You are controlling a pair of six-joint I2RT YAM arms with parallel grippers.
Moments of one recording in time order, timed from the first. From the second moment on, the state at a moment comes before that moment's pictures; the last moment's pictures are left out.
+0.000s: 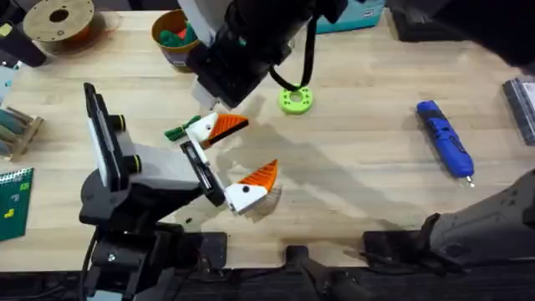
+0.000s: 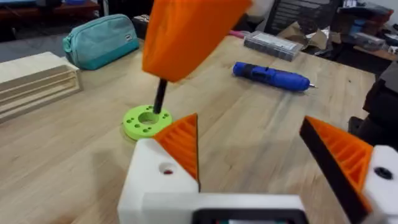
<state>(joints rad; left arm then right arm) -0.12 0.01 0.01 -0.05 0.90 -0.10 0.94 1.81 1.97 -1.22 -0.17 0.07</state>
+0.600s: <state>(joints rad) -0.12 0.01 0.01 -0.05 0.90 -0.10 0.98 1.85 1.97 -1.23 -0.18 0.07</state>
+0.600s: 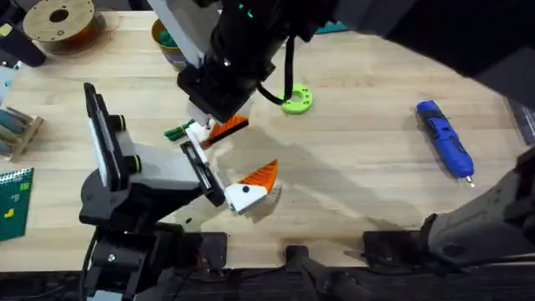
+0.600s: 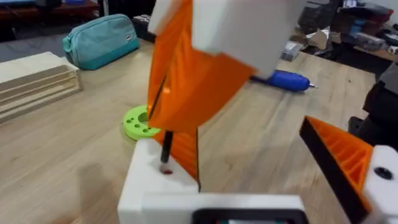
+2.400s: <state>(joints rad) -0.12 0.01 0.01 -0.06 0.89 -0.12 0.98 1.89 1.97 -1.26 -0.21 0.07</state>
